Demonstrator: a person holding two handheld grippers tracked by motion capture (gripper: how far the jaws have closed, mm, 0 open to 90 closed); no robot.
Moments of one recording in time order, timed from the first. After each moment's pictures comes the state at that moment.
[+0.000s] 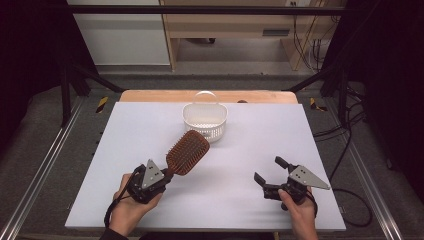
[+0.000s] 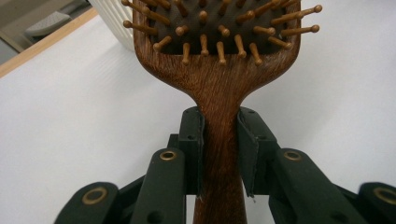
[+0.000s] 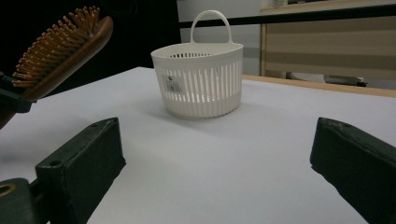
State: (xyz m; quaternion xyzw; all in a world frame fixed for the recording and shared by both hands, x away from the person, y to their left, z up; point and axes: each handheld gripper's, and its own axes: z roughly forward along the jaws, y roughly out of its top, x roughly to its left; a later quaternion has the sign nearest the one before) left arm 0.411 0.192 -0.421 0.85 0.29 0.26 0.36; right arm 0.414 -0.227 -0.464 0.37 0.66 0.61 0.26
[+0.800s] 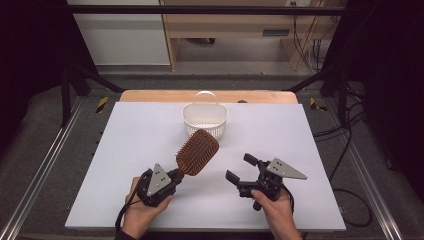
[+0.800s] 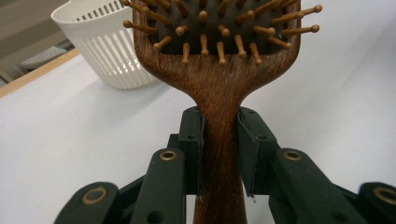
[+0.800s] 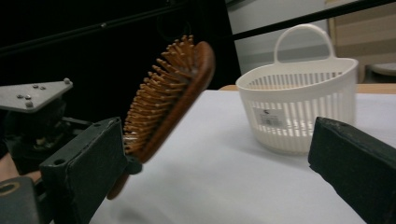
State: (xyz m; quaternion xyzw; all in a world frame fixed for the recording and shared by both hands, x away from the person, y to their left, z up) left arm 0.406 0.170 -0.435 0.82 0.27 0.27 0.43; right arm 0.416 -0.155 -0.430 0.35 0.63 0.68 0.13
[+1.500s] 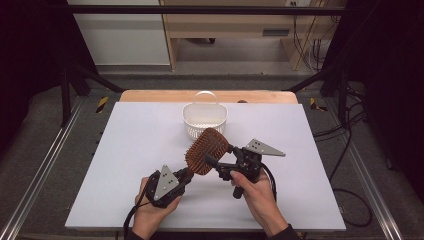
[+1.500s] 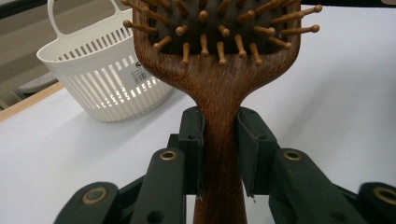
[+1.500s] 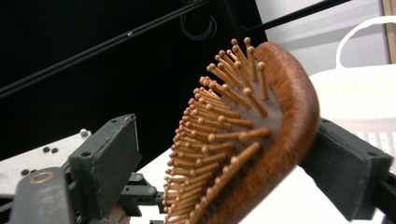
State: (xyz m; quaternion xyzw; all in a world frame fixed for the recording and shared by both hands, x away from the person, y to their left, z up) left arm 0.400 0.150 -0.432 0.80 0.25 0.28 0.47; right arm 0.447 -0.106 -0.395 0.35 0.63 0.69 0.05
